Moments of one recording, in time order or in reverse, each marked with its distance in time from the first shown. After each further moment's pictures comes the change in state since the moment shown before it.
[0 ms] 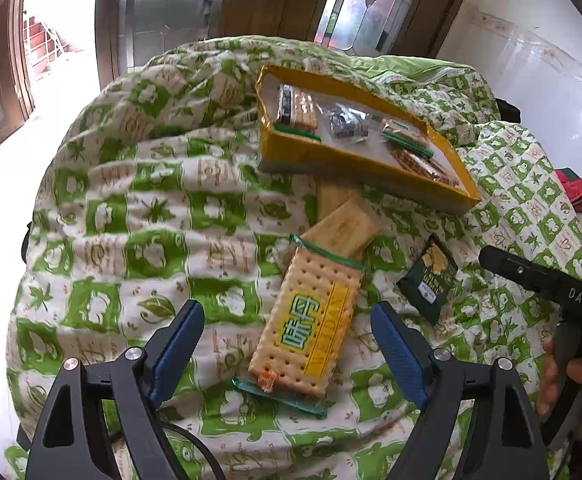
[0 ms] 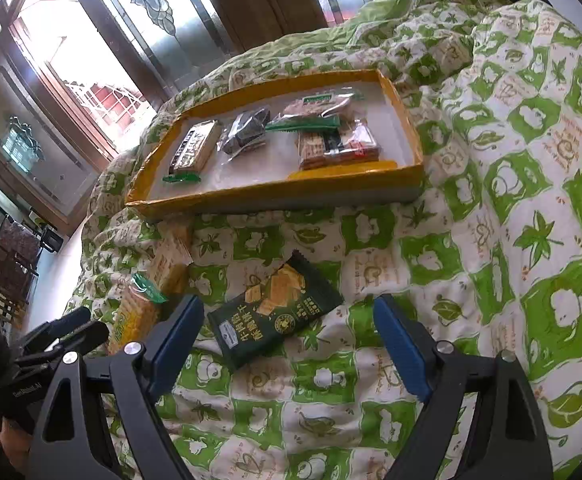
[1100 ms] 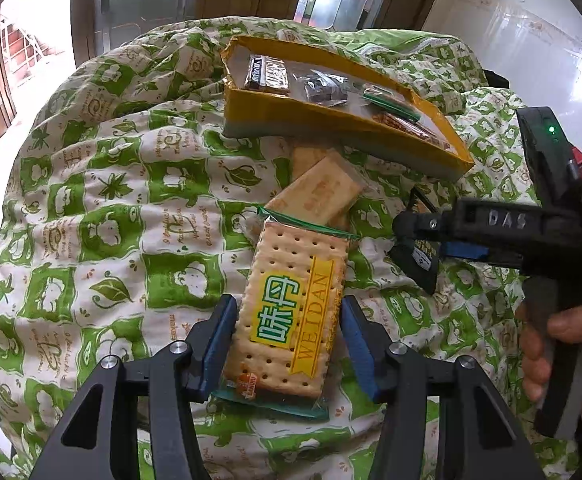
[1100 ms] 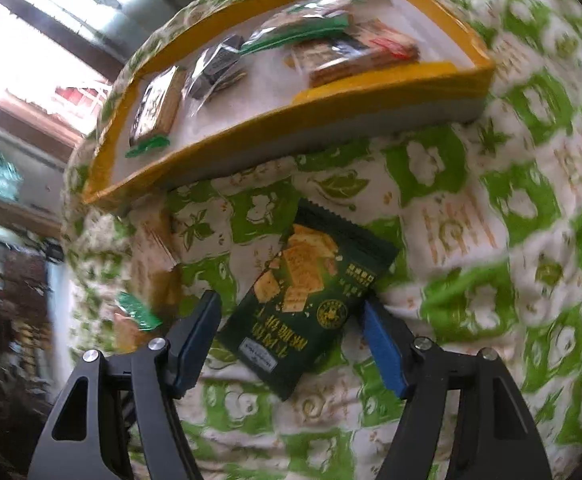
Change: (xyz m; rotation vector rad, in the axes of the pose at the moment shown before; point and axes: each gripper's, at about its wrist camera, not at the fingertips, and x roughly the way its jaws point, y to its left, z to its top) left arm 0.019 -0.014 -0.012 0.053 0.049 -0.032; right arm 0.080 0.021 0.010 0.162 0.222 -0.009
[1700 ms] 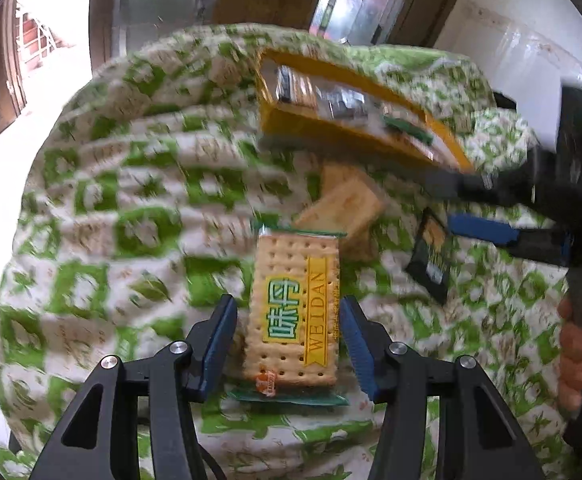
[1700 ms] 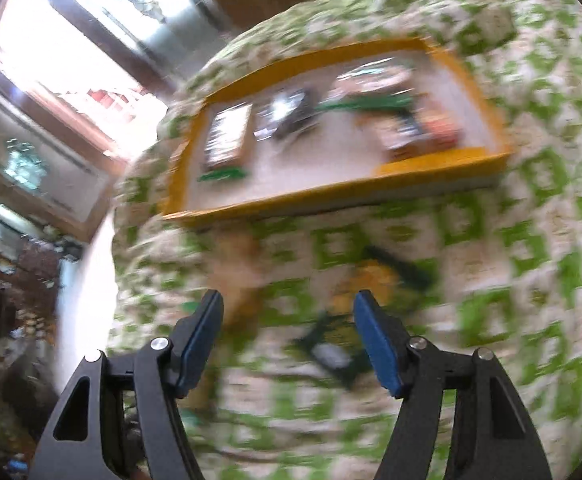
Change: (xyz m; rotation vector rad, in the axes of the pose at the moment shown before) left arm -0.007 0.020 -0.002 -0.043 -0.015 0.000; right arm -0.042 0.044 0.003 -0.058 -0.075 0.119
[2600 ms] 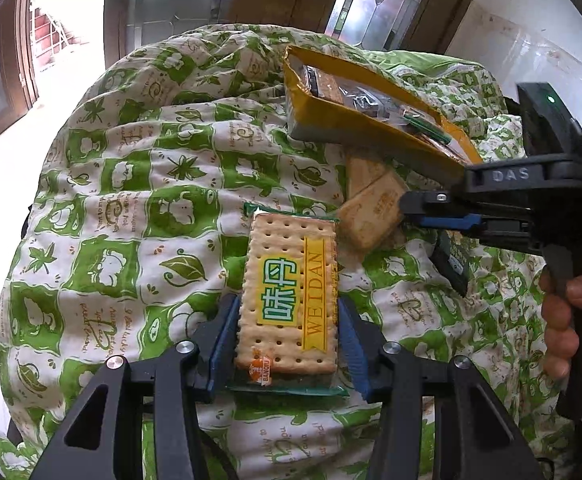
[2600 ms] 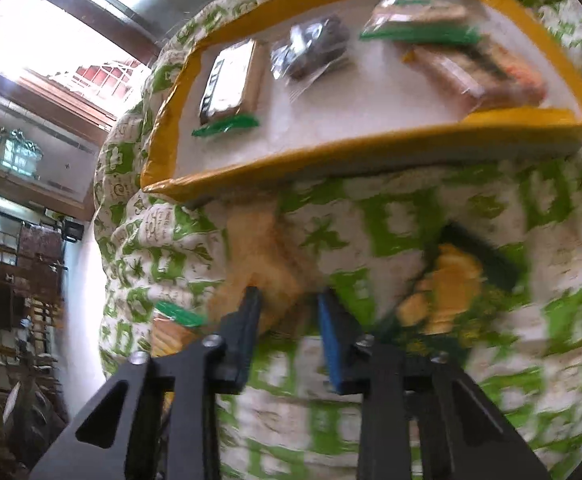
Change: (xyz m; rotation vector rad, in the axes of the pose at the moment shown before) left arm -0.011 0.020 -0.011 -0.038 -0.038 0.024; right arm 0.056 0.003 0.008 0.015 0.113 -0.017
